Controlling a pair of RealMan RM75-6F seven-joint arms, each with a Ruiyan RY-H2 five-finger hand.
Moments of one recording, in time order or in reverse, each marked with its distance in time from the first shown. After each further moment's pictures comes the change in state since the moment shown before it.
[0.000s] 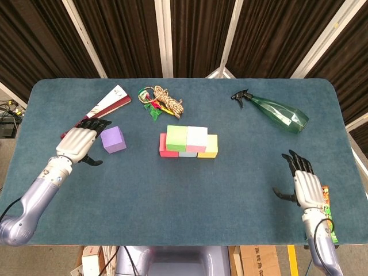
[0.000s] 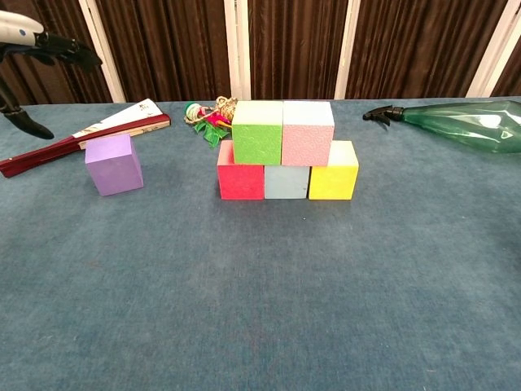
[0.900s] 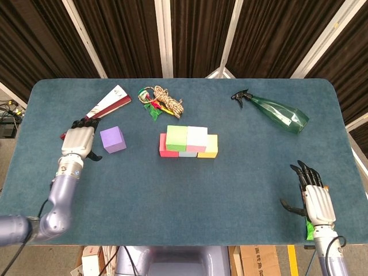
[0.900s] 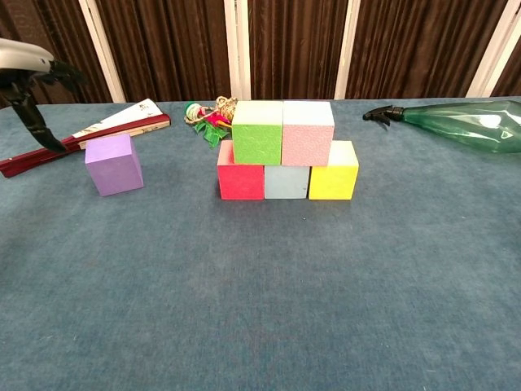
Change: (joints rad) left arm -0.140 -0.239 -0.073 0.042 -0.599 0.280 0.400; right arm -0.145 -0.008 -0.005 0.086 -0.200 0.049 0.139
